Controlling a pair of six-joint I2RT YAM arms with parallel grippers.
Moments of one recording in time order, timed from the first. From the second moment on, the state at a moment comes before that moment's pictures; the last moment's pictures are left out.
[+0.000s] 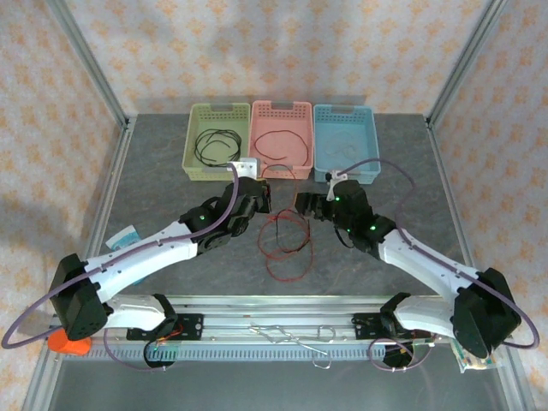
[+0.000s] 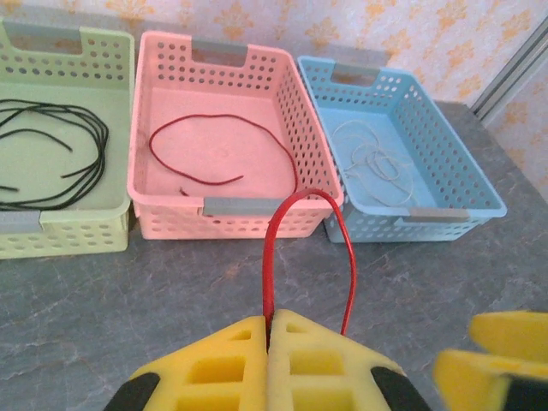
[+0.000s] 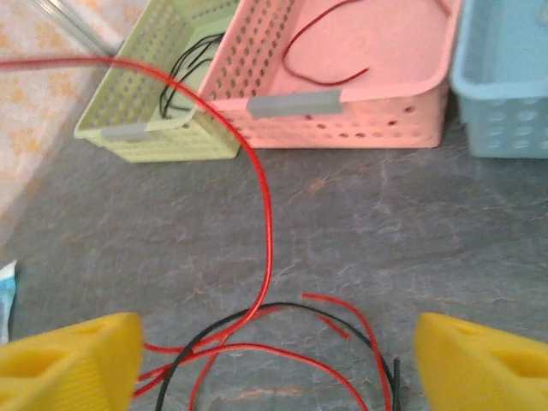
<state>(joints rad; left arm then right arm) -0.83 1.28 1.02 -0.23 -0.52 -0.54 0.60 1.17 0.70 -0.04 -0.03 0.56</state>
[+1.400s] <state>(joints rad) -0.83 1.27 1.02 -0.22 -0.47 -0.54 0.62 1.50 0.82 0.14 0.08 0.66</state>
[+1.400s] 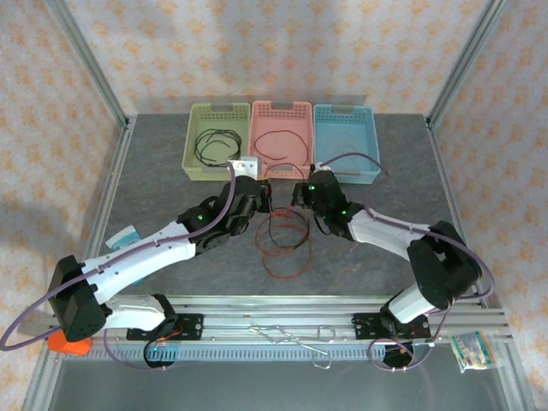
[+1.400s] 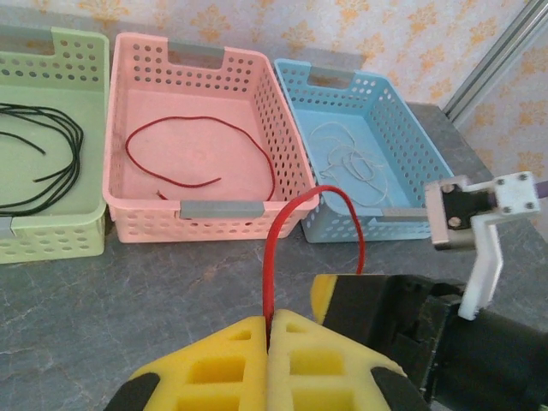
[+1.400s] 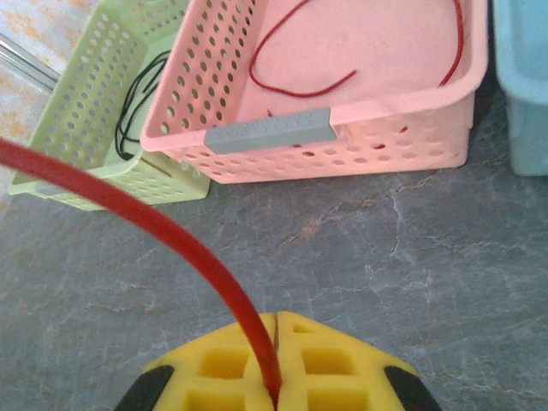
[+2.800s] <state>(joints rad) -0.60 1.33 1.06 -0.04 -0.24 -0.58 0.57 1.44 1.41 -0.28 0.25 0.49</state>
